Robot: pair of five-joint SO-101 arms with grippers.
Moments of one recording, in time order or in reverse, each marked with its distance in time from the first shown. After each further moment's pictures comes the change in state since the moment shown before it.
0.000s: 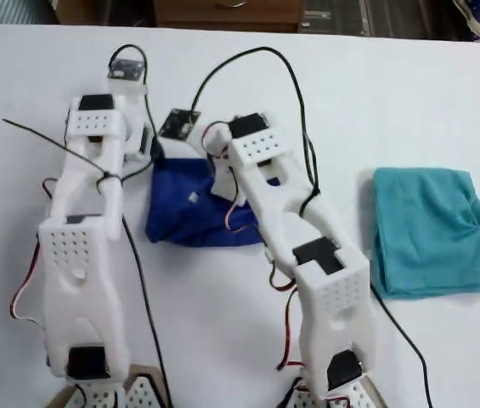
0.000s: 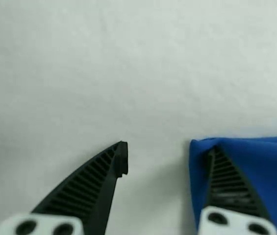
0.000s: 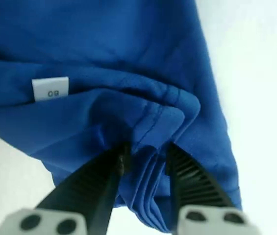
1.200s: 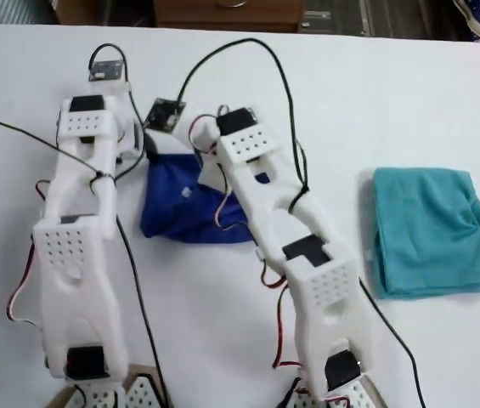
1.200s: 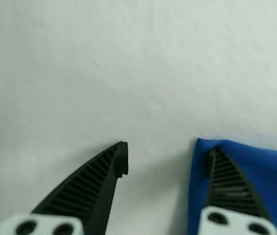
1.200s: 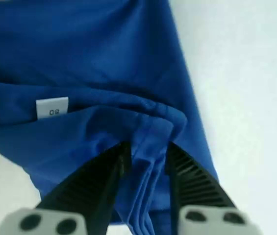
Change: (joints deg) left arm -2.4 0.1 0.0 -0.2 9.7; right arm -2.3 5.5 -9.5 -0.9 0.2
